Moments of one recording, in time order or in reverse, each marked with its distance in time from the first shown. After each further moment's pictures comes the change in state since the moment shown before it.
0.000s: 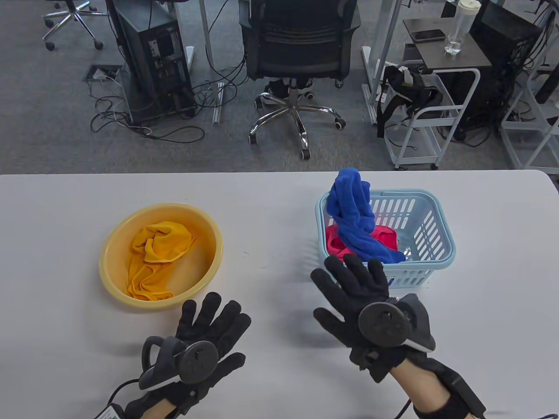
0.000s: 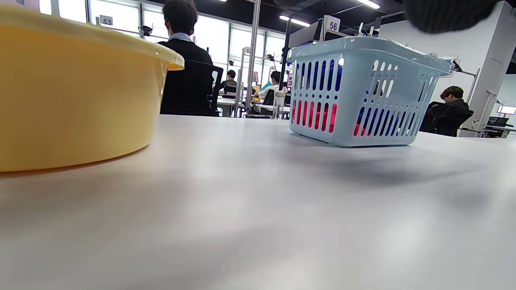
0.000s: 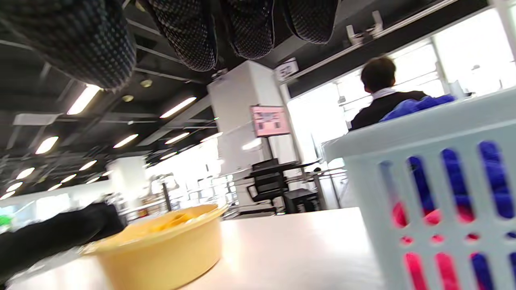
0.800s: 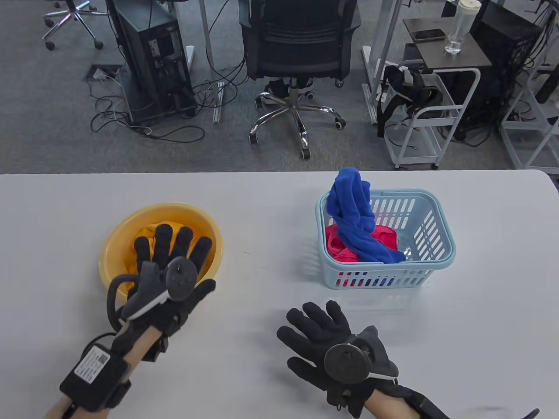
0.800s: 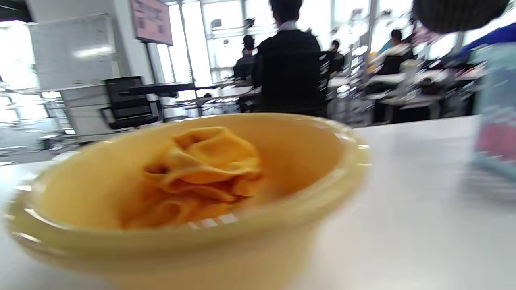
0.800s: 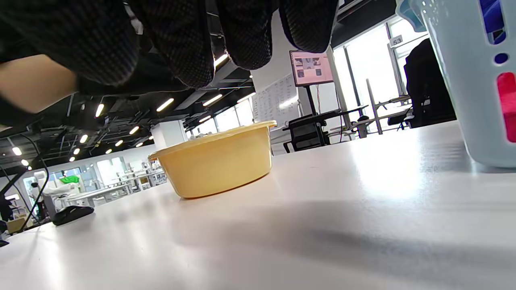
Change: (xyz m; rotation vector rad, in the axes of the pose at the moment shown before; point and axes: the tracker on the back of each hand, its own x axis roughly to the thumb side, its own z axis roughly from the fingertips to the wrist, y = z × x) left_hand -0.090 0.096 -0.082 -0.156 0.515 -0.208; right_hand 0.012 0.081 0.020 0.169 -0.098 -0.066
